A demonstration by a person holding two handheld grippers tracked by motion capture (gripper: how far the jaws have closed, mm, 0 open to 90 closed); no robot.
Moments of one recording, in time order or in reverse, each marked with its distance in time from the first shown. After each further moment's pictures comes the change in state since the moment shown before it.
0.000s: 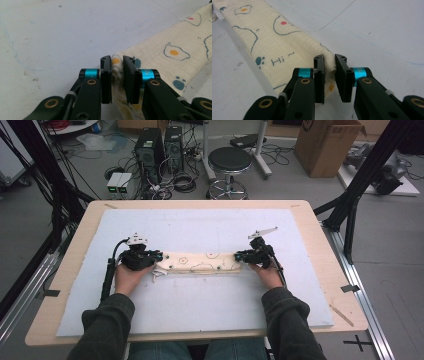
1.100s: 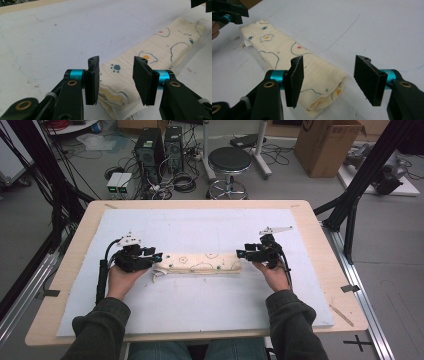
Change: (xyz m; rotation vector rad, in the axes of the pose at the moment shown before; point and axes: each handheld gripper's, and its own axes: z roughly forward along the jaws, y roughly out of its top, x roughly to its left) left arm -0.010 0.007 -0.031 -0.081 -0.066 0.035; right arm 0.005 0.002 -0.033 -0.155 0.033 0.083
